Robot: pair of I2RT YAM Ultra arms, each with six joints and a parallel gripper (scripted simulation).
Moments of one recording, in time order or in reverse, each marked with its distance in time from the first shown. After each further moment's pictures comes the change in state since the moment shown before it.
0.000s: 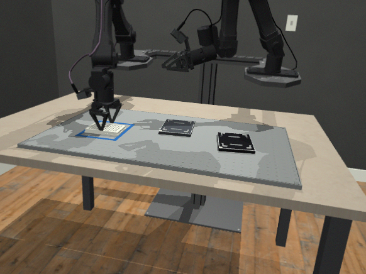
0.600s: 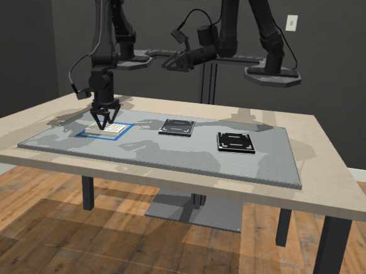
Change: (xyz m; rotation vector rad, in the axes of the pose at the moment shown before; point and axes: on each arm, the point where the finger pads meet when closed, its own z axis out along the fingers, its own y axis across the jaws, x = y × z) left arm 0.000 0.000 0.000 0.000 0.000 0.000; right arm 0.000 0.002 0.000 -0.009 0.001 0.000
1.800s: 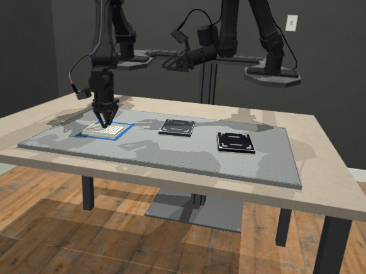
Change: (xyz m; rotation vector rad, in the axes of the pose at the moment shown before) left arm 0.000 0.000 0.000 0.000 0.000 0.000; right arm 0.000 -0.001 0.000 0.004 0.000 0.000
